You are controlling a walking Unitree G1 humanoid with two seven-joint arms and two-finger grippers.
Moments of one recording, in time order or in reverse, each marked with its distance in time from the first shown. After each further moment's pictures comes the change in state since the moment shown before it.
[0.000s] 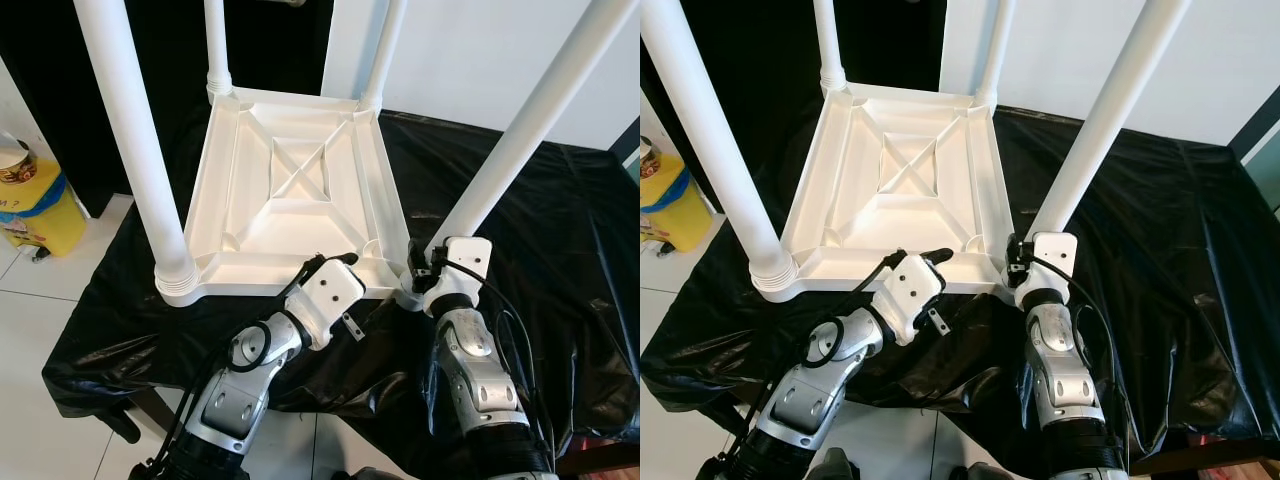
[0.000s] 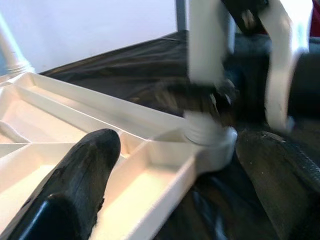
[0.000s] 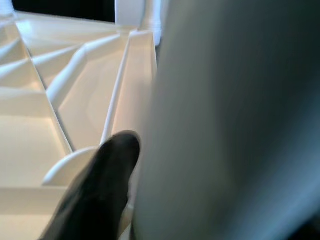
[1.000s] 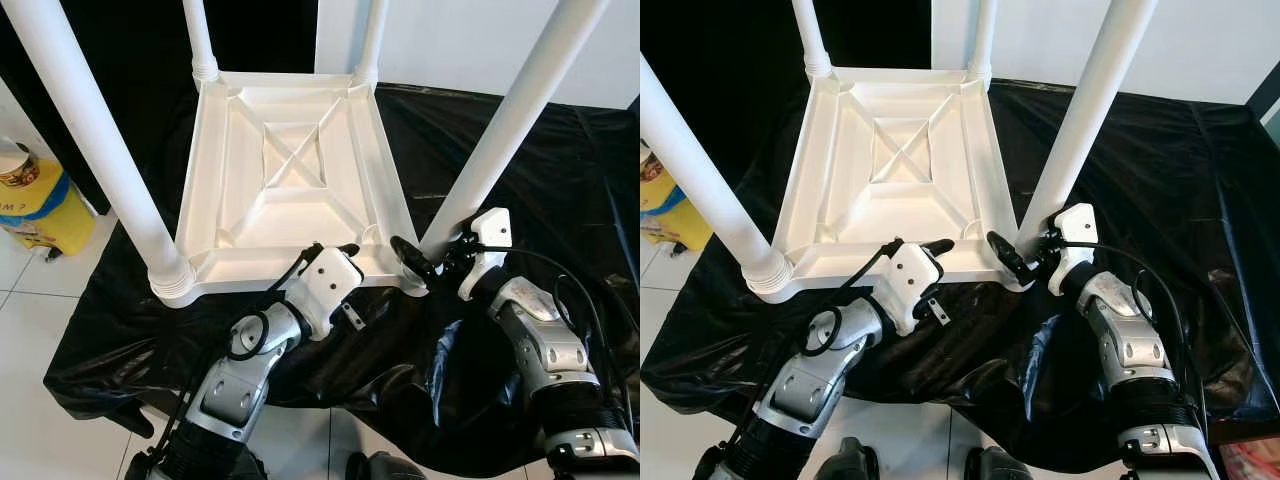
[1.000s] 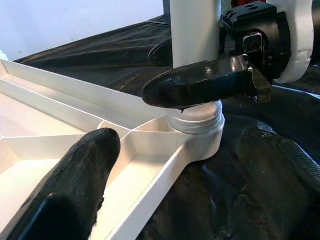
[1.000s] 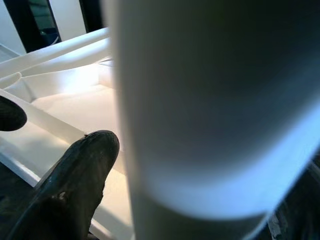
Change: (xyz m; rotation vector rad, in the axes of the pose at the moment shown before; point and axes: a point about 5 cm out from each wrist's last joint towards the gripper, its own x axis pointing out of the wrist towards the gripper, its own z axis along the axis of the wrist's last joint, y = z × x) left arm -0.001 0.003 0.001 -0.010 -0.007 -0.021; right arm 0.020 -0.035 0.027 -0.072 -0.033 0.684
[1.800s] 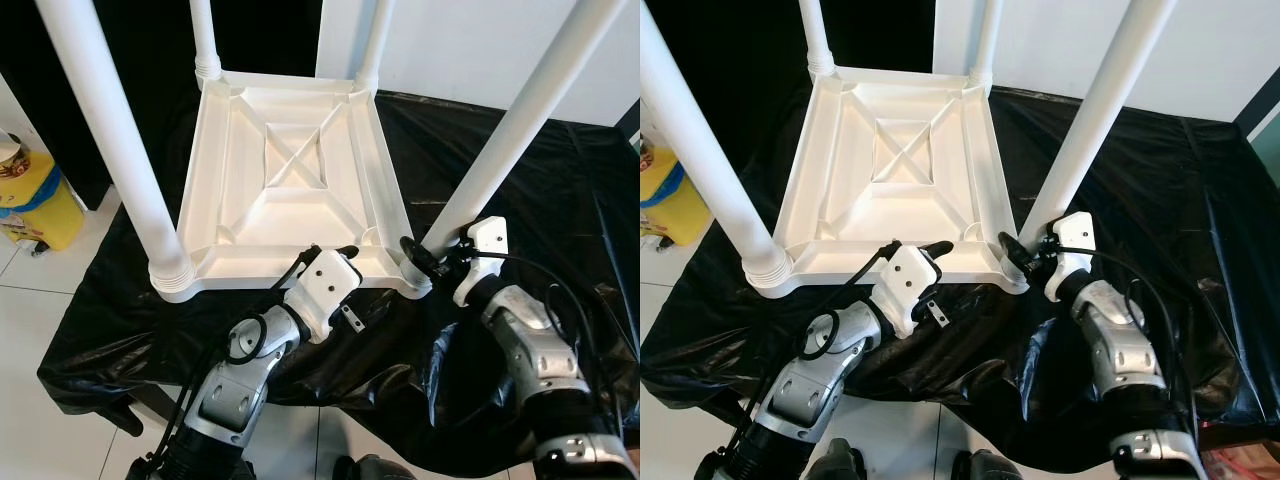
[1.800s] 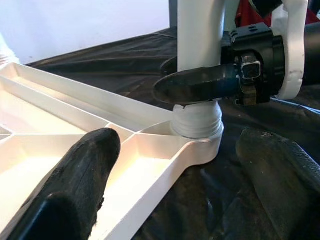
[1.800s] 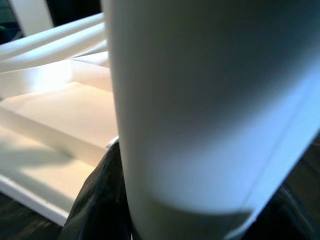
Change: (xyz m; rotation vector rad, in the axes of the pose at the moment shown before) left arm -0.005 0.000 -0.001 -0.020 -0.004 0.022; right arm -0.001 0.003 -0.015 0.042 0.033 -0.196
